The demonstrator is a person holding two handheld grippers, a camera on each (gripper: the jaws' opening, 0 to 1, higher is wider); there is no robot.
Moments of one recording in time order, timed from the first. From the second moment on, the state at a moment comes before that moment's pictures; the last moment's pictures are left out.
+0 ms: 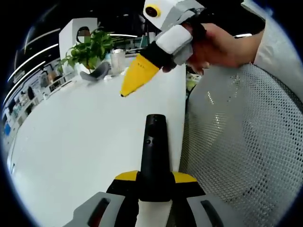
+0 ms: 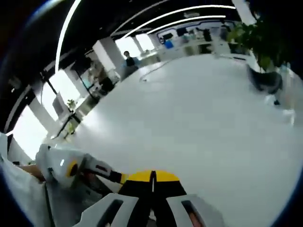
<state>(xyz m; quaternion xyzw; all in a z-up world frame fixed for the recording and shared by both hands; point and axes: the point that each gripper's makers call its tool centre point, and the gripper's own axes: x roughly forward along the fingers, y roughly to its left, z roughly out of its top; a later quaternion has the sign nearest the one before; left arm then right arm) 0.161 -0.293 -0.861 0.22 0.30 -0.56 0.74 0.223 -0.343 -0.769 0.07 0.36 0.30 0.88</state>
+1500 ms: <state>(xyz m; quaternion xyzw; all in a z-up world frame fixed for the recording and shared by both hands) 0.159 -0.294 -0.862 0.23 0.30 -0.56 0.73 0.232 -0.496 -0.705 0.00 0.15 0.02 0.99</state>
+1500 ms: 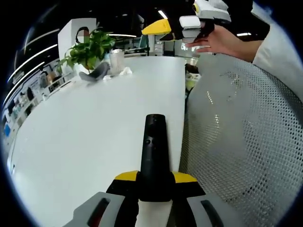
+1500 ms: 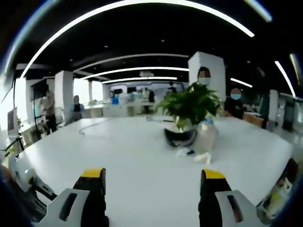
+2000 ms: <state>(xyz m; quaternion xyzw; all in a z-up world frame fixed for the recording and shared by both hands) 0.159 -0.292 -0.862 0.23 0.30 -0.56 0.73 0.229 -0.494 -0.714 0.03 0.17 0.02 0.98</state>
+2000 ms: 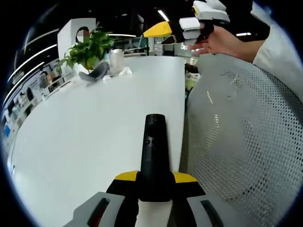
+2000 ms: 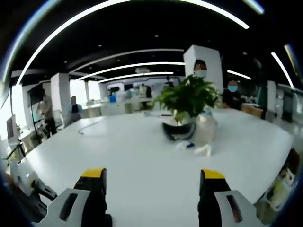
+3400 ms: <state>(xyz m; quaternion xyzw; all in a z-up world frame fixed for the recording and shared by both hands) 0.204 -0.273 -0.864 0.30 0.35 -0.57 0.68 0.230 -0.485 -0.728 0.01 0.21 0.04 0.98</state>
